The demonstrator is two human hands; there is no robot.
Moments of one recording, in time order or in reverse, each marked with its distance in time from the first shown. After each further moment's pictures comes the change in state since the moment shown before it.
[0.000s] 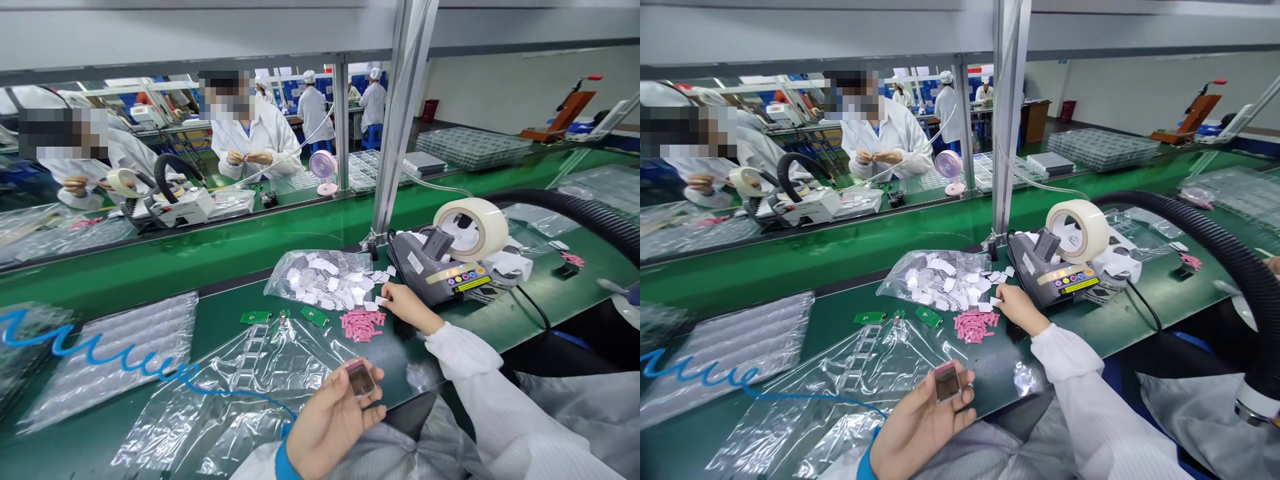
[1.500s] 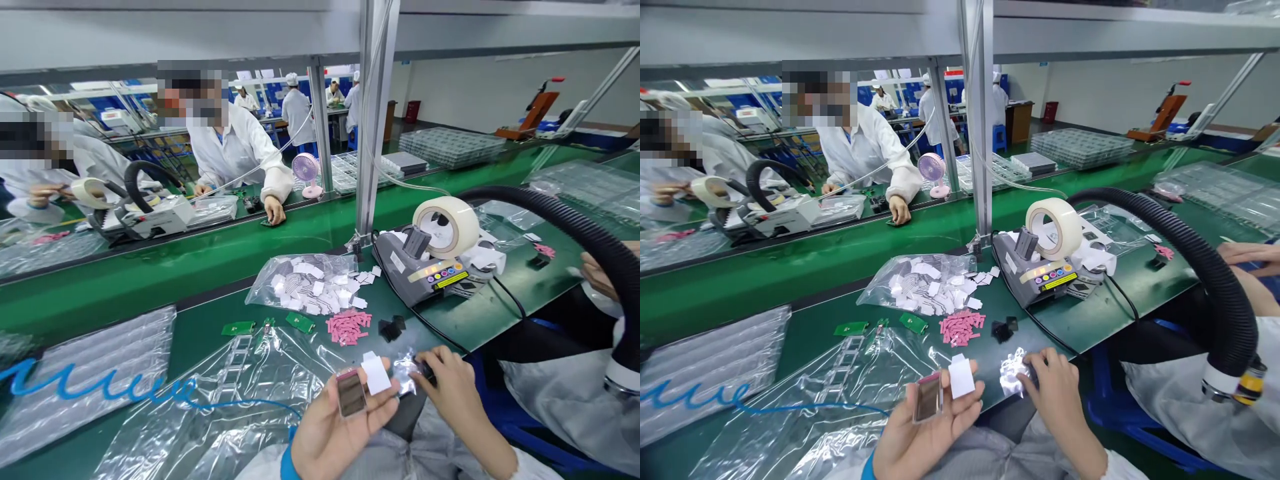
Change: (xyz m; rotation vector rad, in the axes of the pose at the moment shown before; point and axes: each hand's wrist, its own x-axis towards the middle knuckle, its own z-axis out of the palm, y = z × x) left_hand 0.014 -0.011 0.018 -0.069 -0.278 0.000; right_hand -0.157 0.026 0.018 0.340 0.413 0.088
